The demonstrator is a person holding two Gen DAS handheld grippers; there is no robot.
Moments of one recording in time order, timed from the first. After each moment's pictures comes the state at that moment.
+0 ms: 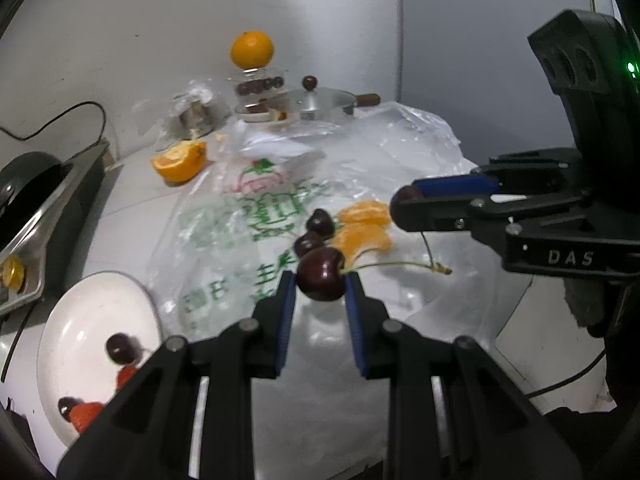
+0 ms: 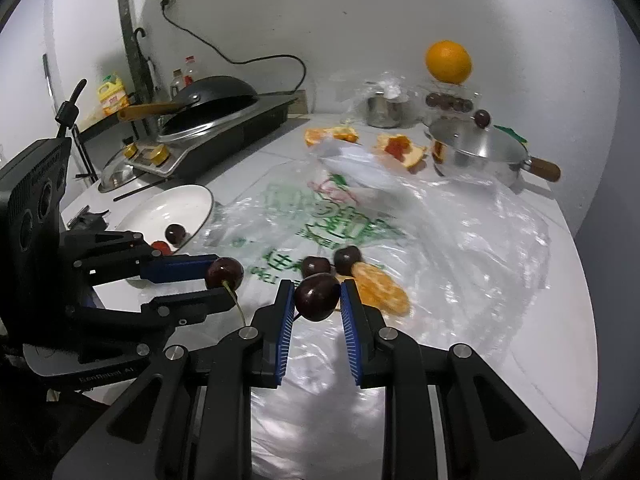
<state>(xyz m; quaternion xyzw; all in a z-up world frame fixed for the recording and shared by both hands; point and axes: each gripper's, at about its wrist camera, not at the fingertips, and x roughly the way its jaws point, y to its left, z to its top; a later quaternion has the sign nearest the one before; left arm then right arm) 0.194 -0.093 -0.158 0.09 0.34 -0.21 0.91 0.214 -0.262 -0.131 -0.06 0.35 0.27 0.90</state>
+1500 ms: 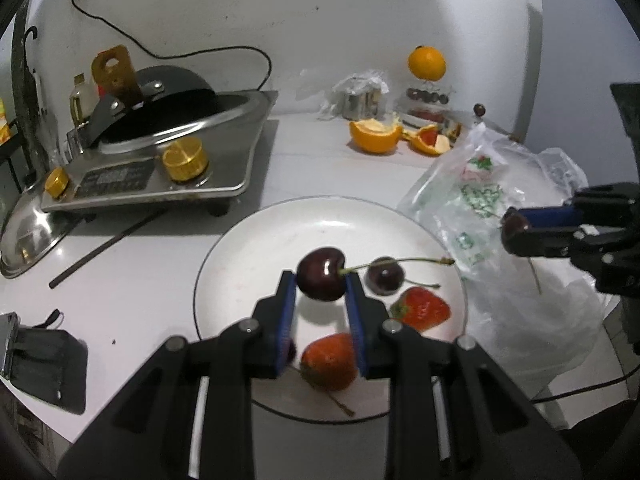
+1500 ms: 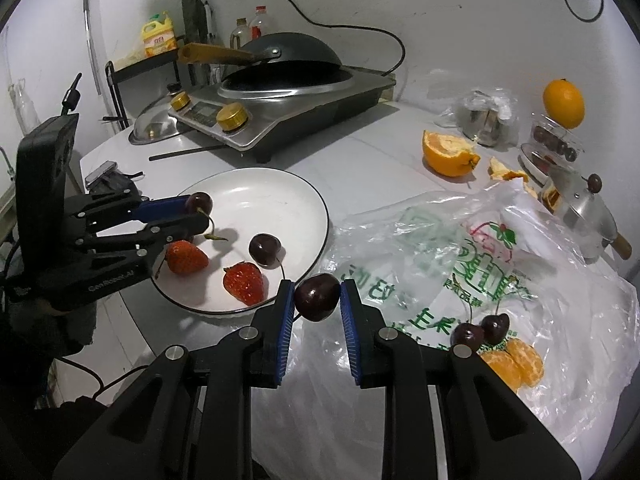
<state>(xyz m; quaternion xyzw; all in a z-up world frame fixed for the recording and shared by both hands) 0.187 0.104 -0.178 0.00 0.33 -0.04 0.94 0.218 -0.106 -0.140 -0.15 0.37 0.33 0.86</state>
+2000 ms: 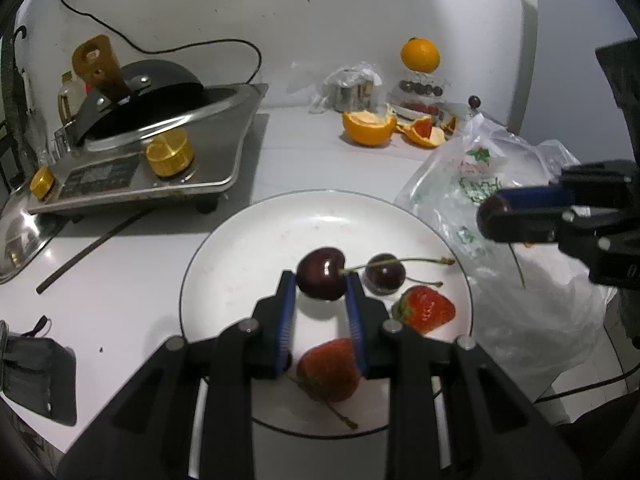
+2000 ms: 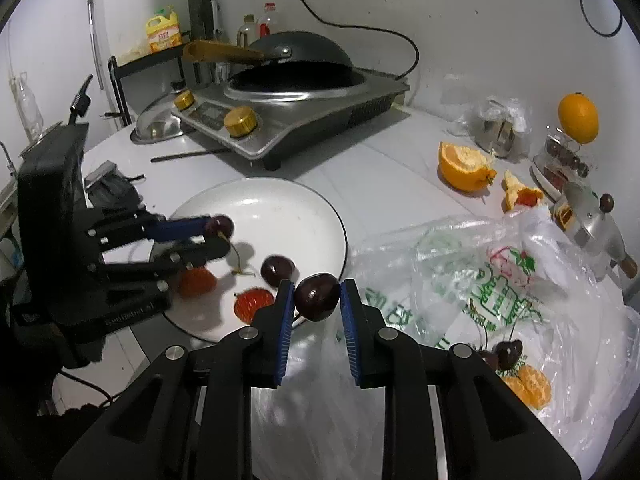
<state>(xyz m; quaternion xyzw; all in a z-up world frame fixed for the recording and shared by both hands) 0.197 0.104 -0.185 0.01 0.34 -0.07 0.94 0.227 -0.079 -0.136 -0.16 0.36 0.33 0.85</state>
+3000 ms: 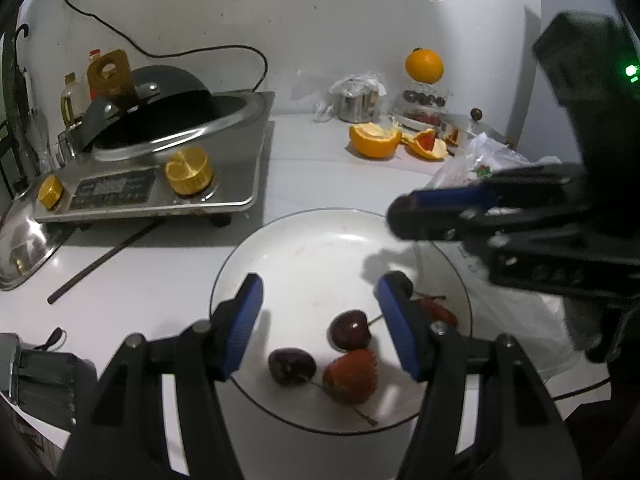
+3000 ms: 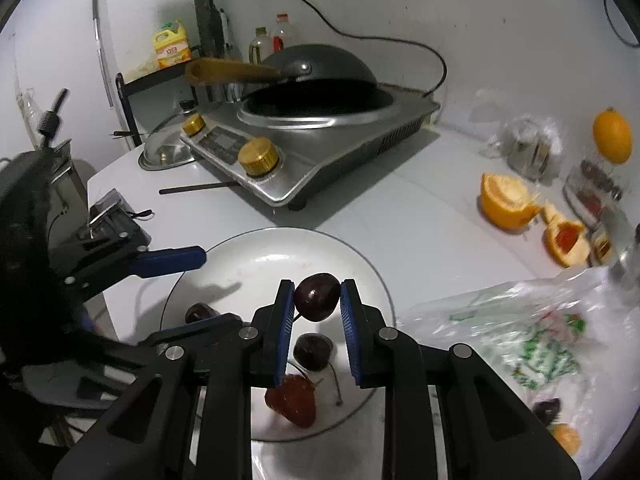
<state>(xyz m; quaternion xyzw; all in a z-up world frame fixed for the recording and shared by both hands) 0.196 0.122 -0.165 -0.01 0.33 -0.07 0.94 0.259 -0.024 -0.143 -0.13 0.36 0.36 0.85</state>
